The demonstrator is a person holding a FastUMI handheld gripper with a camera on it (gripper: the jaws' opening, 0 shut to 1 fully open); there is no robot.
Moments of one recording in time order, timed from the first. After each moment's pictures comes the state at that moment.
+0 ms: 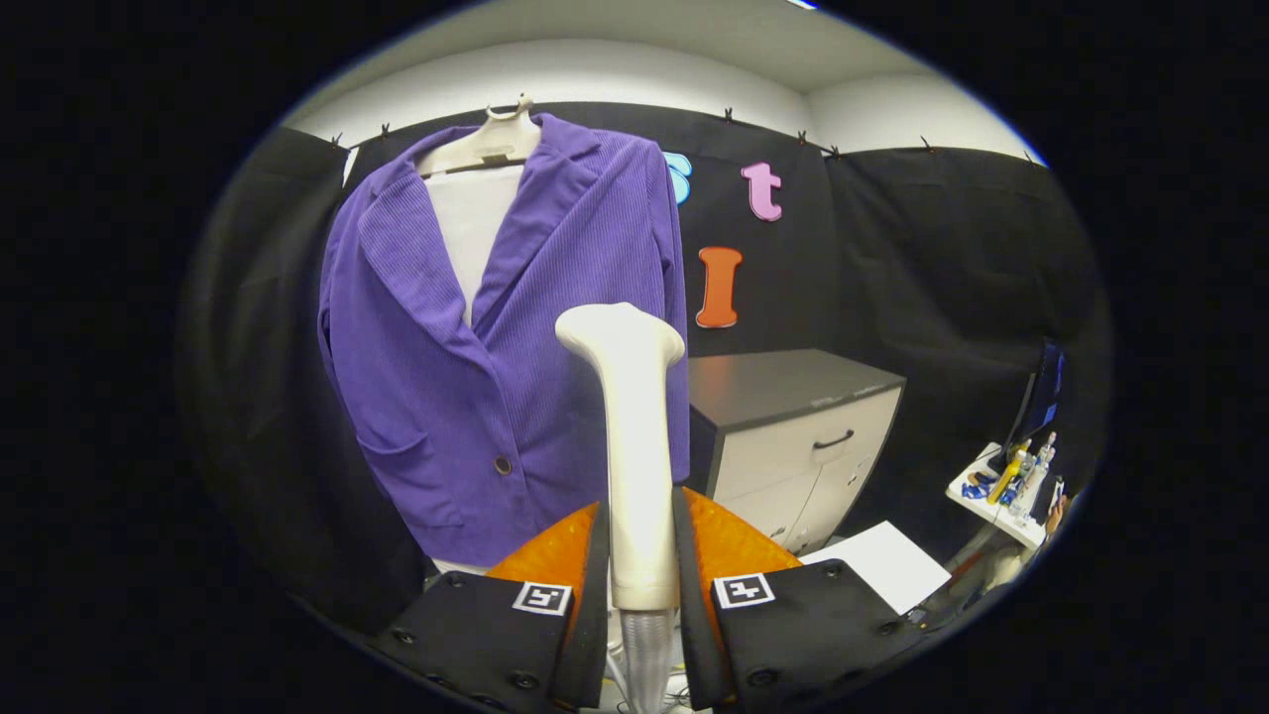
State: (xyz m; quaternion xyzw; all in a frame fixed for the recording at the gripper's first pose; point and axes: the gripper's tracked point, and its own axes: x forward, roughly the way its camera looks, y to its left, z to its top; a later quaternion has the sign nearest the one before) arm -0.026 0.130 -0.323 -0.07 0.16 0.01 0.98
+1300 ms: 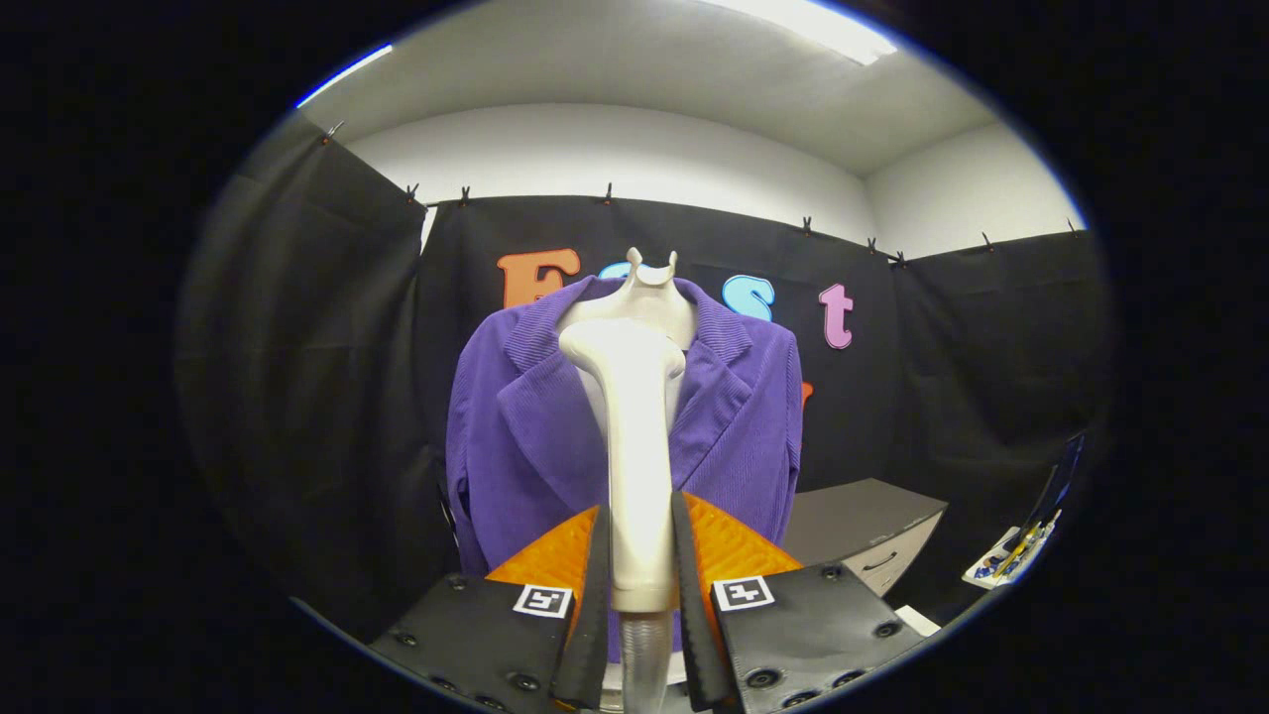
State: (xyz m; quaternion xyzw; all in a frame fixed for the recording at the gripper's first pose) arm -0.036 0.306 -0.189 -0.10 0.04 0.10 0.99
